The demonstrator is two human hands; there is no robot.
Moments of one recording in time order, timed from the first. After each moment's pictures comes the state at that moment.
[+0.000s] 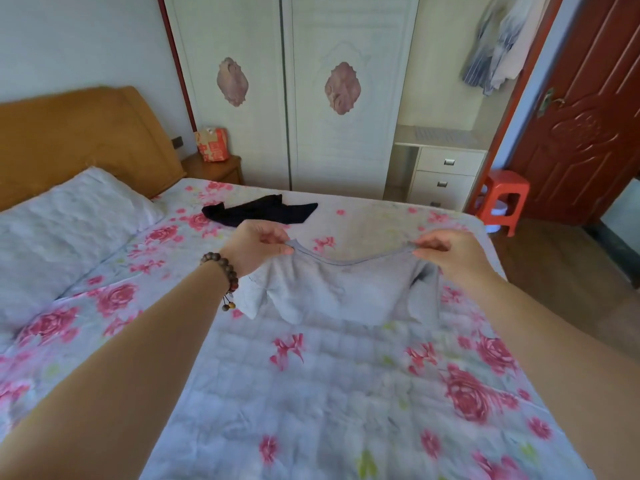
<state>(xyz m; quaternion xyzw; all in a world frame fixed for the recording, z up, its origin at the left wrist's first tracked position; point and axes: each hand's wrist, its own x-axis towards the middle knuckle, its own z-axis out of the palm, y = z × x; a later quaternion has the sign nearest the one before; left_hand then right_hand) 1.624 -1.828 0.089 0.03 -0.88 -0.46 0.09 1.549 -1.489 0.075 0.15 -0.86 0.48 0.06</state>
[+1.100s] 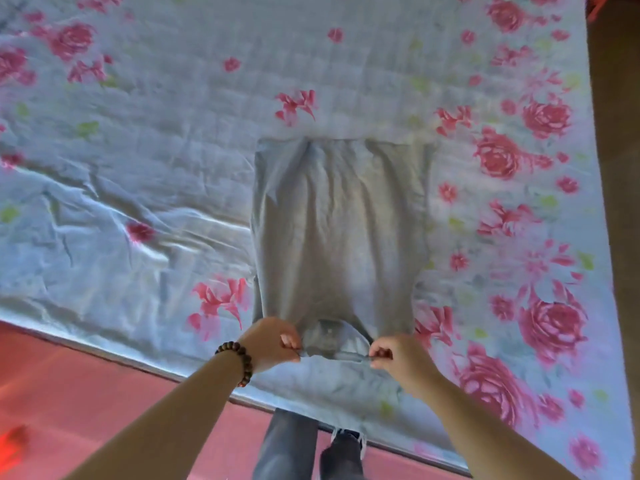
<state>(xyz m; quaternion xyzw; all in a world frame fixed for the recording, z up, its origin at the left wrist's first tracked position) 2.040 -1.726 -0.339 0.07 -0.86 -0.38 -0.34 1.995 -1.451 -0.348 0.12 -0.89 0.25 -0.37</state>
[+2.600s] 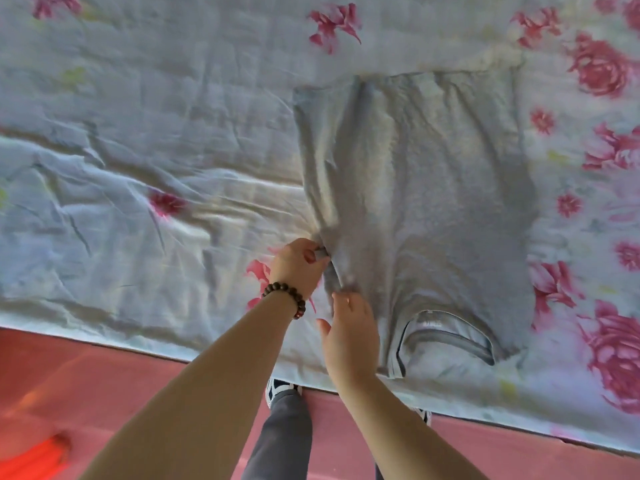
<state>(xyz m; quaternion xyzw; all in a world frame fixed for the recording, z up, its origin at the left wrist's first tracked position) 1.997 -1.818 -0.421 0.26 -0.86 -0.41 -0.15 2.078 -1.710 -0.420 0.02 -0.98 0.19 -0.10</state>
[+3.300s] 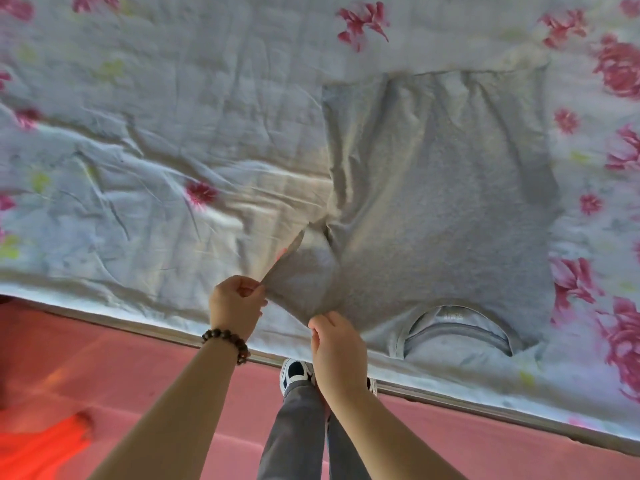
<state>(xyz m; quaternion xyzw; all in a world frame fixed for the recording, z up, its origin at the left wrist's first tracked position) 2.100 -1.920 -0.408 0.43 -0.77 -0.47 -0.08 2.128 -1.755 -0.417 0.08 -0.96 0.24 -0.11</state>
